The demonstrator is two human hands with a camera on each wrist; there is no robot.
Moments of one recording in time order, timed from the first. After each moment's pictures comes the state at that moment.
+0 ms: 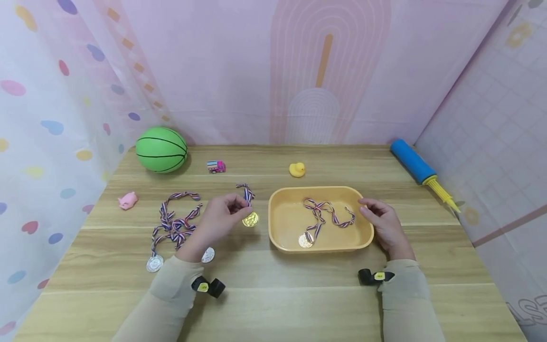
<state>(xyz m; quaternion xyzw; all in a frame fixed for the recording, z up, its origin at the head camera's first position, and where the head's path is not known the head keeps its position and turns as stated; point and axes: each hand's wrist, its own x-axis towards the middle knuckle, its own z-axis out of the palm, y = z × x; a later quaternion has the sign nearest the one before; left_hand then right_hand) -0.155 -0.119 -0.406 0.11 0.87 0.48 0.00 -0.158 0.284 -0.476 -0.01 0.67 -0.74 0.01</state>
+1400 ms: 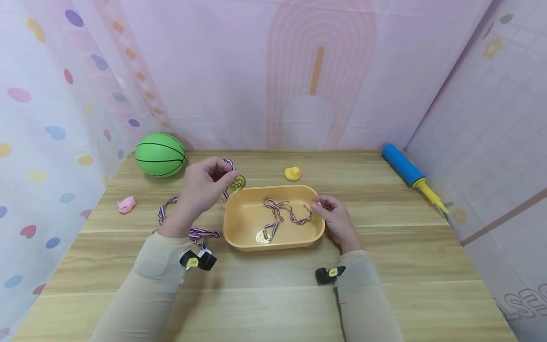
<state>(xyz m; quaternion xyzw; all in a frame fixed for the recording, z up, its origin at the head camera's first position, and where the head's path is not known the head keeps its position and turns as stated) -0.176 -0.126 -0.333 0.15 0.85 0.49 -0.14 -0.182 0.189 -0.483 0.01 0.67 -0.74 0.02</state>
